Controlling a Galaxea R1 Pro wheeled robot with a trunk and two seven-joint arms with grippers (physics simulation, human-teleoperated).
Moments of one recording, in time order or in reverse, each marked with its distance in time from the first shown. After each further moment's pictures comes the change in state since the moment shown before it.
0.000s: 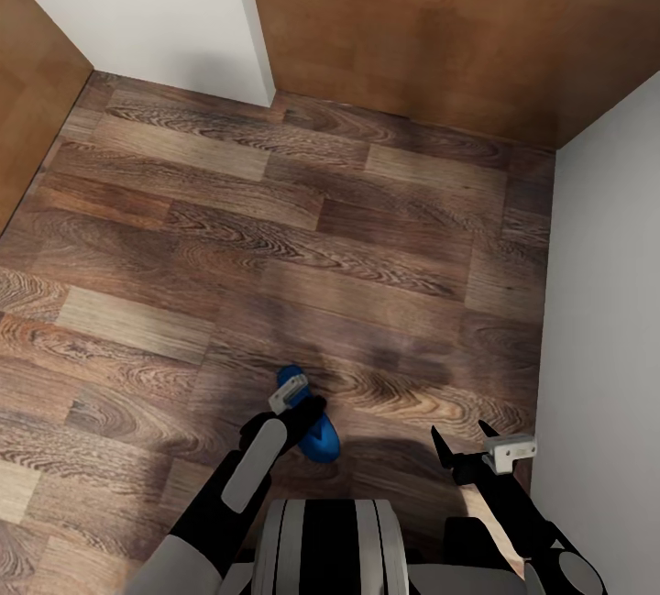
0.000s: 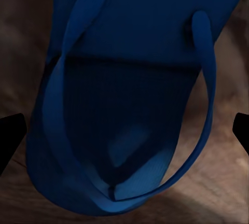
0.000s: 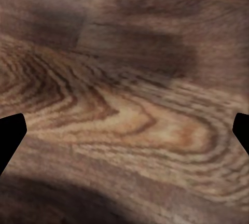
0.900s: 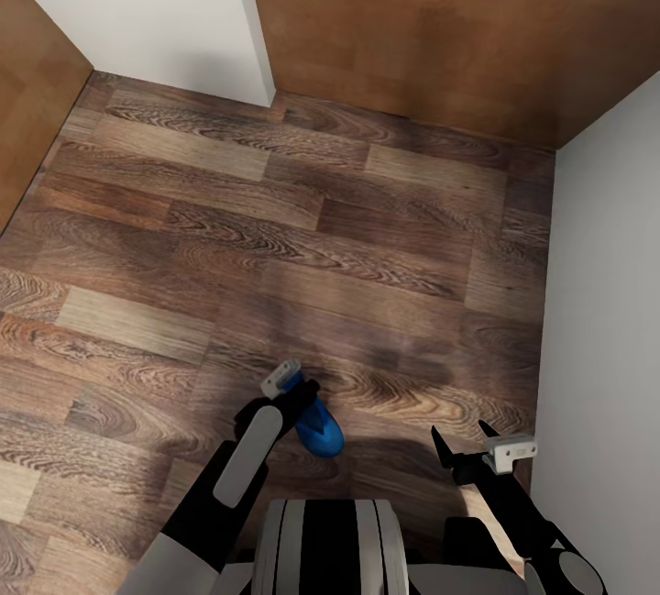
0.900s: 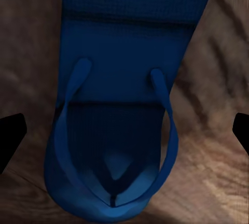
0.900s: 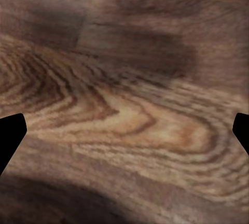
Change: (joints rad) left arm 0.000 0.000 0.005 -0.138 0.001 0.000 0.134; right arm 0.000 0.000 0.000 0.000 0.000 0.000 0.000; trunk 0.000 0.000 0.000
